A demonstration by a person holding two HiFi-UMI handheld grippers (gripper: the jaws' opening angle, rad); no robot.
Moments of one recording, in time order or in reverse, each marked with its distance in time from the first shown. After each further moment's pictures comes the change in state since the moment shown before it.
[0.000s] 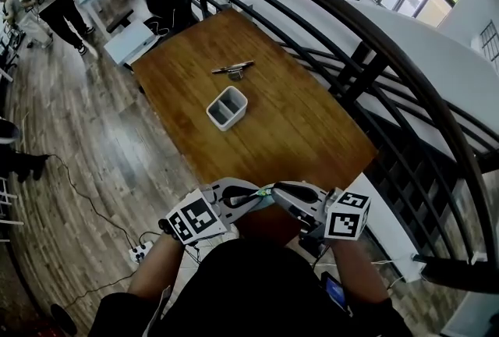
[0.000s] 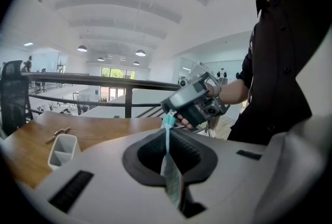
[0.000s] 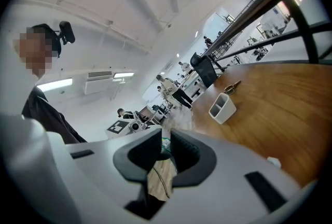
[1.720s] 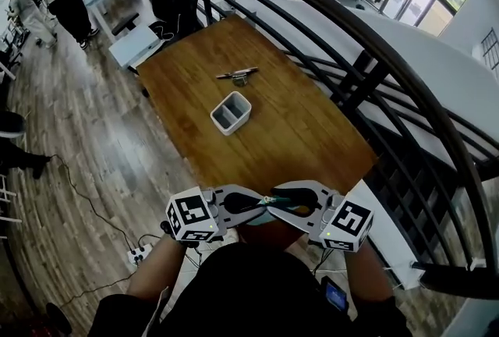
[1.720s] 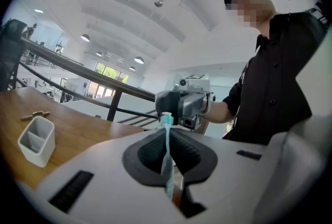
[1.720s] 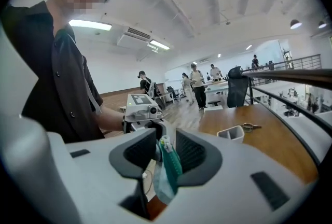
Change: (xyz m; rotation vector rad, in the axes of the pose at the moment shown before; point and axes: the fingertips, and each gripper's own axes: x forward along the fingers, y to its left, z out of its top) left arm -0.010 -0.021 0.020 -0.194 -0.166 -0.173; right arm 0.007 0.051 -0.001 -0.636 0.197 0.082
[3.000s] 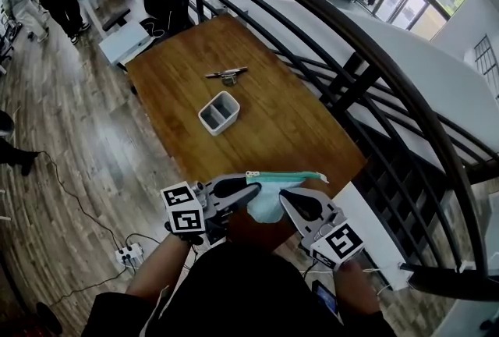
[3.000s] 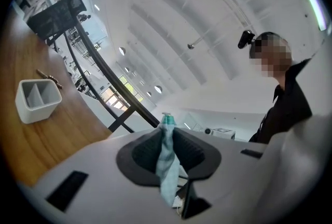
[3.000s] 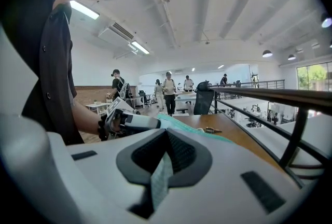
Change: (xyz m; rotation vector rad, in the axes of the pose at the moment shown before) left arm -0.002 0.055 0.026 -0.380 -0.423 0.090; right arm -0.042 -0.039 -0.020 -0.040 -0.076 -0.384
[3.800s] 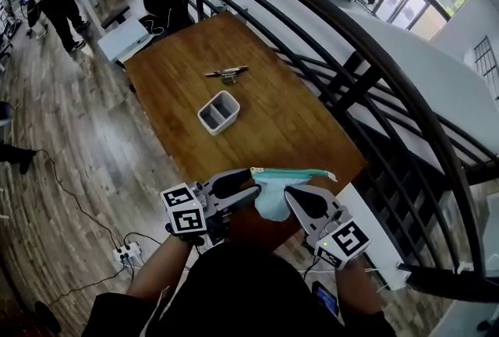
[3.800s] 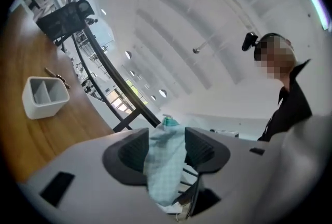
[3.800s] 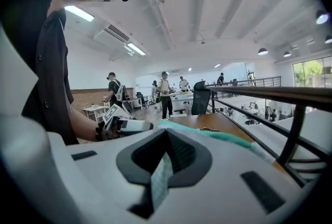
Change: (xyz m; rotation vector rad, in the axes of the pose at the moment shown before) left arm -0.003 0.016 0.001 -0.033 -0.054 0.057; right arm -0.001 -0.013 0.007 0.043 0.003 -0.015
